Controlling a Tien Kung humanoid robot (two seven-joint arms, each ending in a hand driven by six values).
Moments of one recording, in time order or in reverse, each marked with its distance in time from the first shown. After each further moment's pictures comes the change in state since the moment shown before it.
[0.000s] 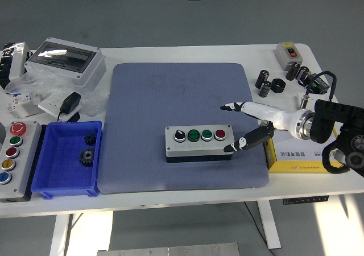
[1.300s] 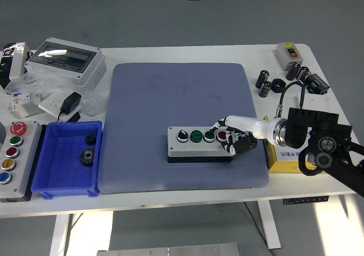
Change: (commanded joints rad) left arm -0.001 -0.001 0.016 0.000 -0.023 -0.001 -0.008; right arm 0.046 0.108 -0.129 -0.131 -0.039 -0.024 0.014
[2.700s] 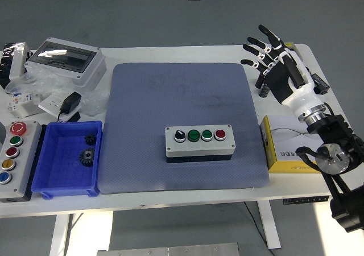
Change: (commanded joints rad) left arm 0.016 -0.010 0.000 0.000 0.000 0.013 -0.007; right arm -0.316 0.326 0.590 -0.164 0.887 -0.226 0.554
